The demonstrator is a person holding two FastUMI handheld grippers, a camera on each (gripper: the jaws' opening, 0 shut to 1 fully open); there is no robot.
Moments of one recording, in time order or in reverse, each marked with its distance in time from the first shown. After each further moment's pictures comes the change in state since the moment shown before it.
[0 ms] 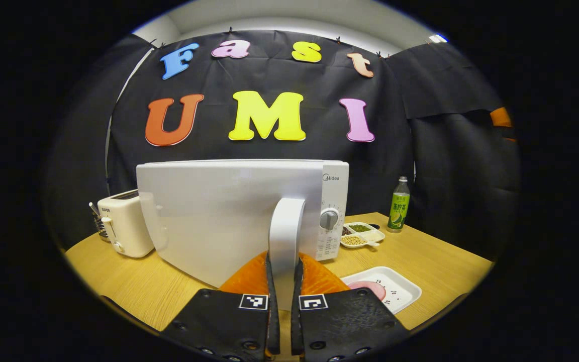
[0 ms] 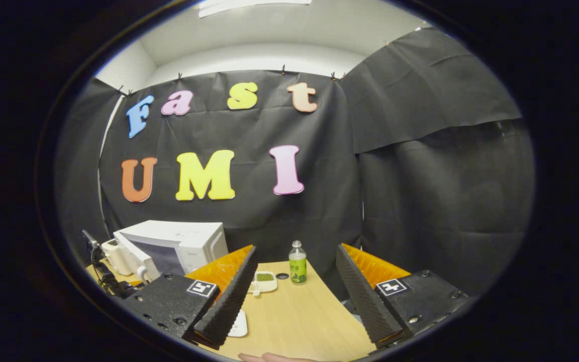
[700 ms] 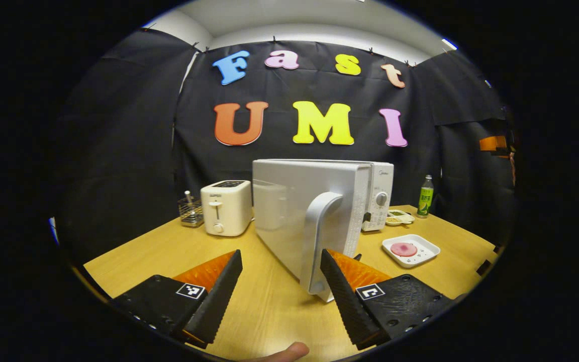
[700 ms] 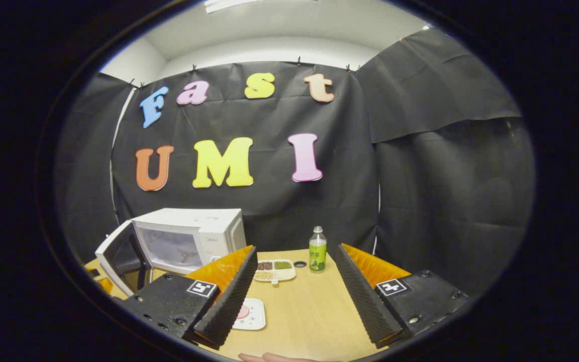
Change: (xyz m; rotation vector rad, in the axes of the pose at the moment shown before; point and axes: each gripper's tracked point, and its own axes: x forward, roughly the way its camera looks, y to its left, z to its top) left arm -0.204 0.166 -0.019 -0.022 0.002 0.301; right arm 0.004 0.046 -0.045 -0.033 0.071 0.070
